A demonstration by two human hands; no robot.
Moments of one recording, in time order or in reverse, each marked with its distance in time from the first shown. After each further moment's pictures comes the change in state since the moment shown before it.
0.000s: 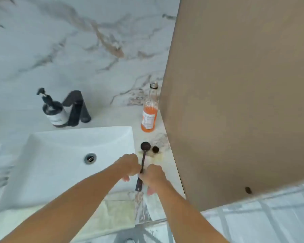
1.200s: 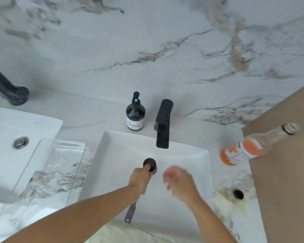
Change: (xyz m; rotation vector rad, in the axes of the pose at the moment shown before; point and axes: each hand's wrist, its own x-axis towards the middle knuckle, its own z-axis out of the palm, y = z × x) left_hand 0.061 -0.242 -0.057 -1.390 0.182 -0.395; right_hand 0.050 -0.207 0.076 0.221 -0.108 -0.229
